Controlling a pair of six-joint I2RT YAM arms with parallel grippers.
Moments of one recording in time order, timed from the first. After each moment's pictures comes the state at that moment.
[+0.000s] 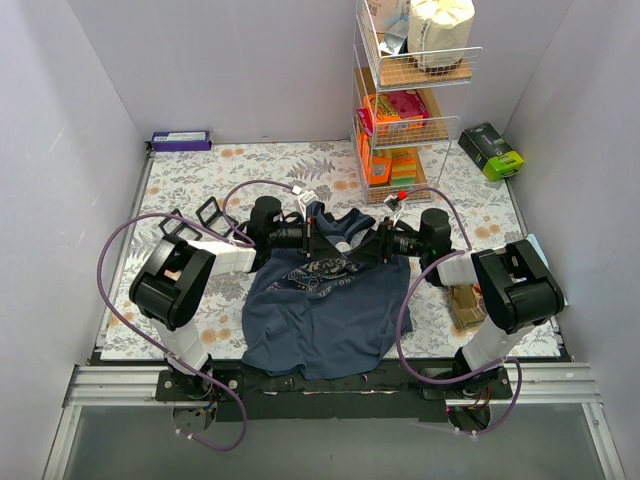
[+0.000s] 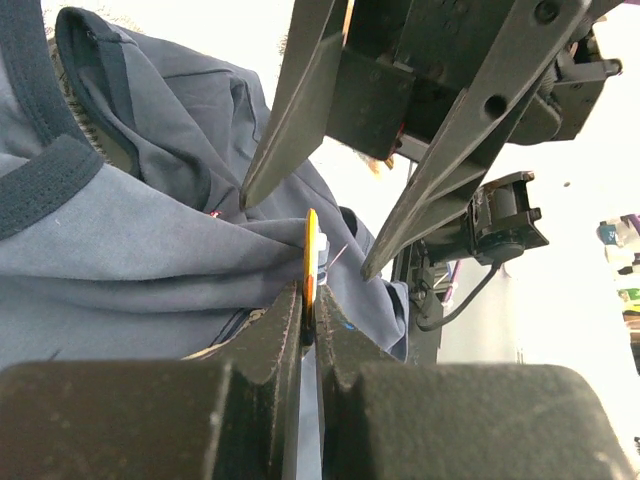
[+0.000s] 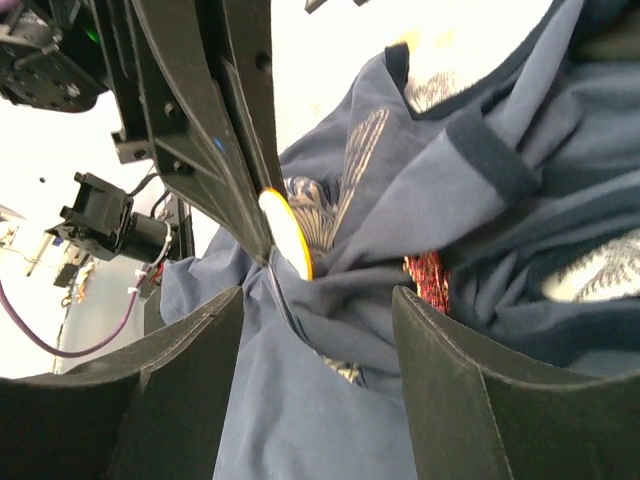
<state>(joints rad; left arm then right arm) -0.50 1.76 0.83 0.59 0.92 -0.62 0.32 1.67 0.58 0.87 -1.01 0.59</state>
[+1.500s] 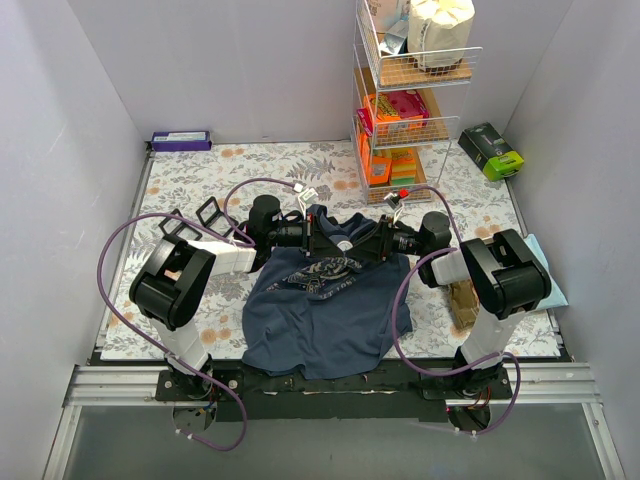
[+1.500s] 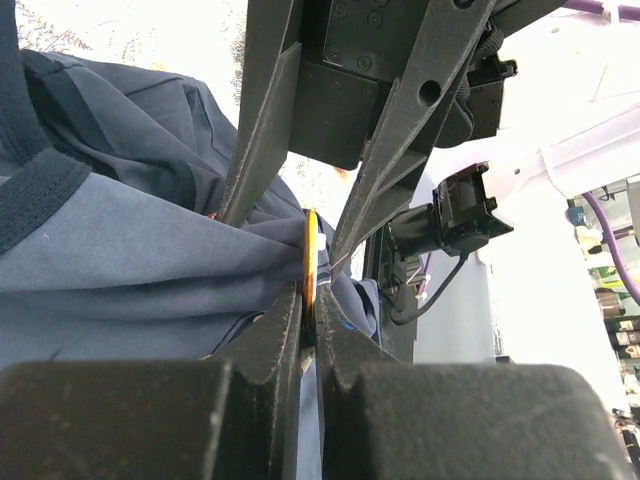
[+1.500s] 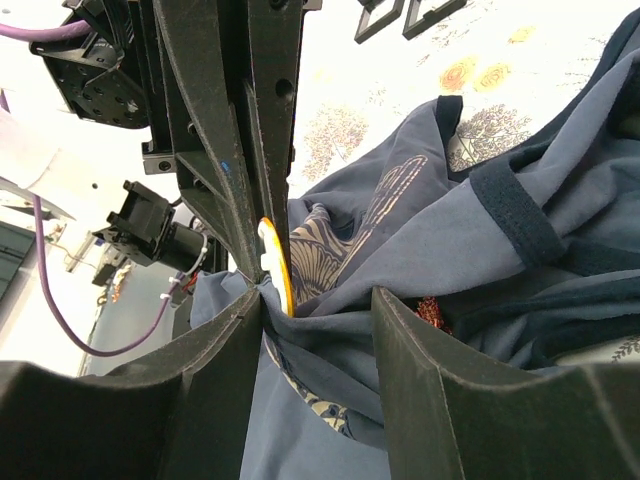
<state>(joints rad) -0.51 1.76 0.83 0.68 0.99 -0.69 0.33 1.78 0.57 1.19 -1.06 0.77</state>
